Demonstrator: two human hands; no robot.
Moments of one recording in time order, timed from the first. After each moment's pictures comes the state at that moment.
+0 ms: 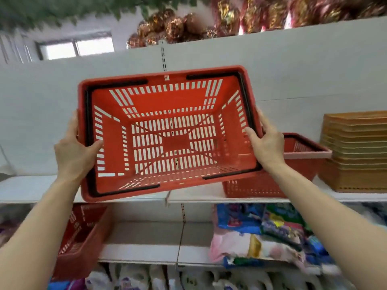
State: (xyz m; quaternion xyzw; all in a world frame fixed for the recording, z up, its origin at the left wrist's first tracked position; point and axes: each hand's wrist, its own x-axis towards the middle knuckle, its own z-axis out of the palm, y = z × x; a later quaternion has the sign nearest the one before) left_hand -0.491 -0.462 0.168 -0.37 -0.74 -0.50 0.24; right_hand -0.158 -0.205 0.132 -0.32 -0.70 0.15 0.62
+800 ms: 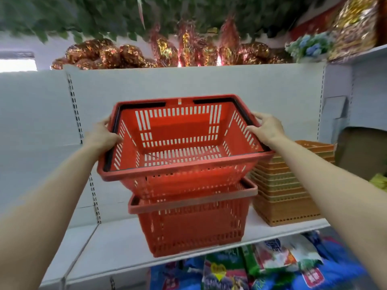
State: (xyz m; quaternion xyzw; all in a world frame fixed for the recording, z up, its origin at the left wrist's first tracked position) left_hand -0.374 -0.129 0.256 -0.48 -0.73 -0.49 0.04; right_hand 0.041 0.012 0.234 -0.51 -0.69 0.04 0.51
